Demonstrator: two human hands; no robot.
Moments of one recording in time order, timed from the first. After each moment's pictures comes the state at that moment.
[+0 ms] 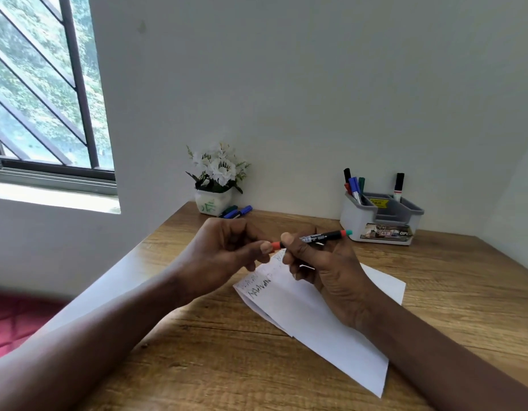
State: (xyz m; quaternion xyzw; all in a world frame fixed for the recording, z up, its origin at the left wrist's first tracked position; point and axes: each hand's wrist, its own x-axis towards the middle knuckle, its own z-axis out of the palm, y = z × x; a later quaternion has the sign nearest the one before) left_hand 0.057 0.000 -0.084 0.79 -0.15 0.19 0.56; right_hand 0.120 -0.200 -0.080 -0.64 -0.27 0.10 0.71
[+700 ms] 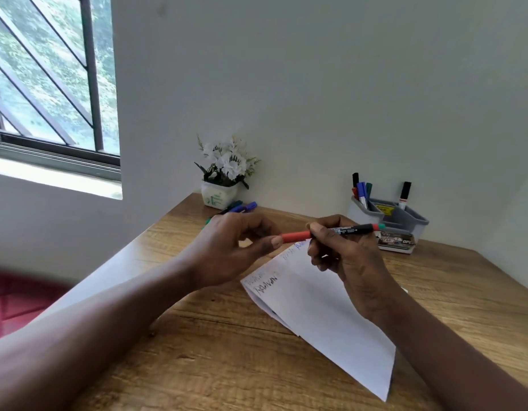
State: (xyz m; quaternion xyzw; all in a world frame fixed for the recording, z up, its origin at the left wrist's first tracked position) left_hand 0.067 0.009 -0.086 0.89 -0.13 0.26 0.37; right_hand 0.130 -0.208 -0.069 -0.66 -0.29 0.03 0.69
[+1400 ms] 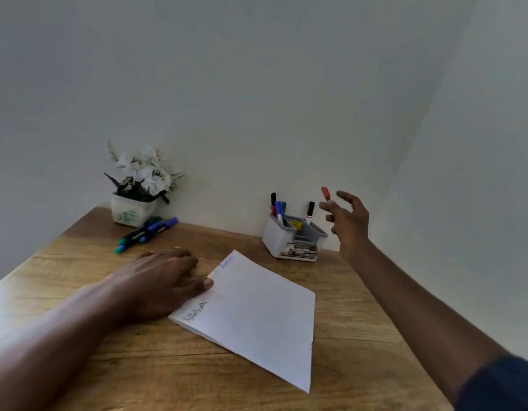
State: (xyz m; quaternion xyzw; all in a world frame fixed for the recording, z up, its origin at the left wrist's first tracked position) left_hand 0.089 0.014 -0.088 0.99 -0.09 0.04 0.11; right_hand 0.239 -0.298 0.004 -0.69 -0.04 -0.26 0.67
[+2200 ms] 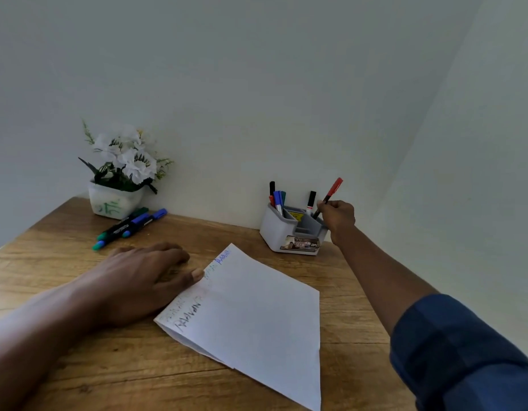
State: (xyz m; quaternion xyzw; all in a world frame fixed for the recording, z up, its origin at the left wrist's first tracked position) left_hand 0.103 0.027 -0.098 0.98 -0.10 0.05 0.16; right_hand 0.340 -0.313 -0.026 -0.80 0.09 -0.25 0.53
